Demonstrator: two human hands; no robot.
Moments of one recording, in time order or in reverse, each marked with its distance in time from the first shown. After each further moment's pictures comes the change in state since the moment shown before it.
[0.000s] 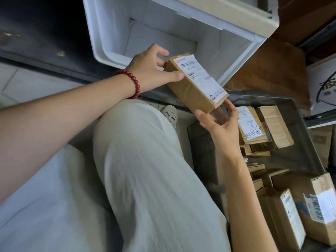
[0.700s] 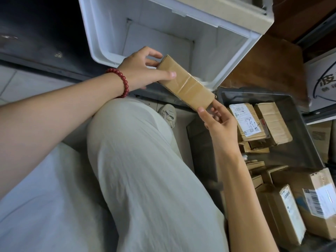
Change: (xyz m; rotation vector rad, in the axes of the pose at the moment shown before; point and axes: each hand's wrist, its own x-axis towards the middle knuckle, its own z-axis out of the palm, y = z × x) left_hand -0.002 -0.011 -0.005 -0.141 -0.062 -0.031; right_hand -0.004 -0.004 -0.001 -0.071 0.015 0.013
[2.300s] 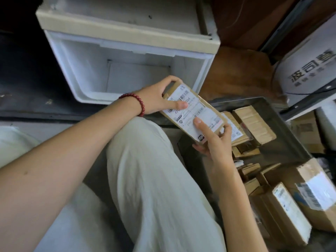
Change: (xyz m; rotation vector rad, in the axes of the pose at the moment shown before) left_hand 0.016 0.064 0.056 0.327 -0.283 0.299; right_hand -0.004 0.006 -0.042 0.327 0.201 0.182
